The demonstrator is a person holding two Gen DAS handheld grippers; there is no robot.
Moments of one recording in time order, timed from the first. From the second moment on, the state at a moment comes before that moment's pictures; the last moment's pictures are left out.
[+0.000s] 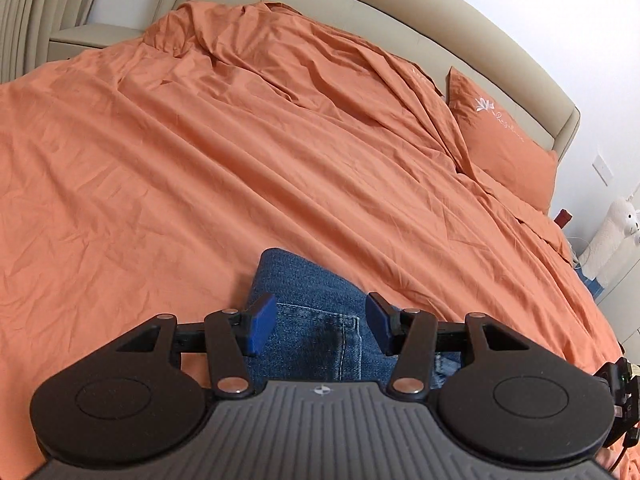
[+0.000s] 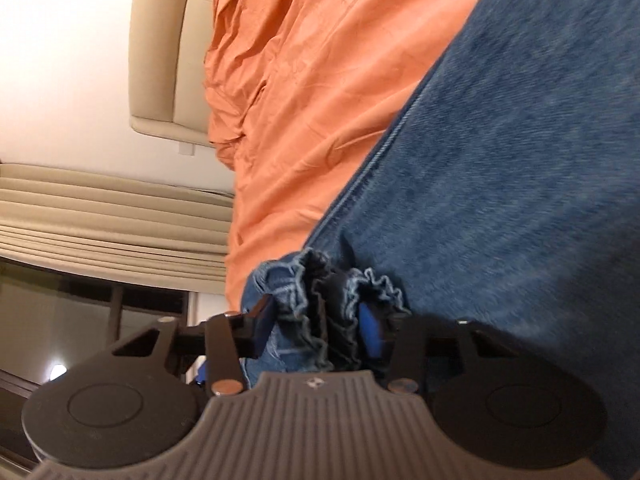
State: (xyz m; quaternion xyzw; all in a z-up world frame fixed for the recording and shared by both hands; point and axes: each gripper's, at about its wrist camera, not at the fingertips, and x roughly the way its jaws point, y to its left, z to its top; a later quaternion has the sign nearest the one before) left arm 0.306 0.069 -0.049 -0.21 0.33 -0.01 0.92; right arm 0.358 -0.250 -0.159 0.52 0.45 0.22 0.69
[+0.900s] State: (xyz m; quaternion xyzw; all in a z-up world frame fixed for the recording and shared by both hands) left arm 0.288 0.075 -0.040 -0.22 0.31 -0.08 0.92; right arm 0.336 -0.237 0.109 0.20 0.41 0.13 0.88
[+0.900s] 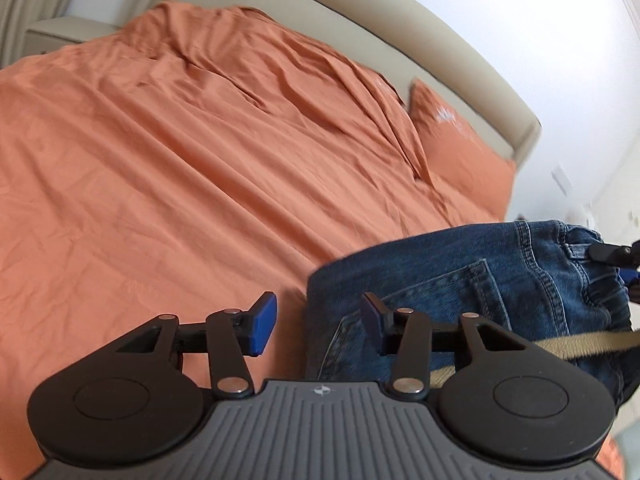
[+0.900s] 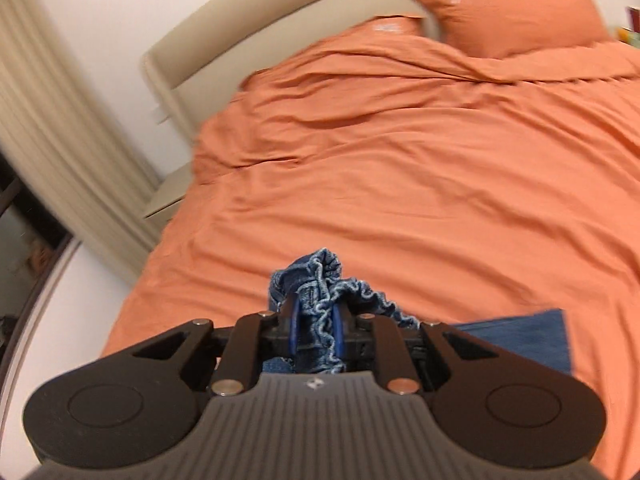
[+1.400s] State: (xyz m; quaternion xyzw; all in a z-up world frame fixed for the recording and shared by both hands) left arm 0.299 0.007 -0.073 -0.11 0.37 -0.14 0.91; right arm 0.335 -0.366 -0.046 0.26 0.45 0.00 0.85
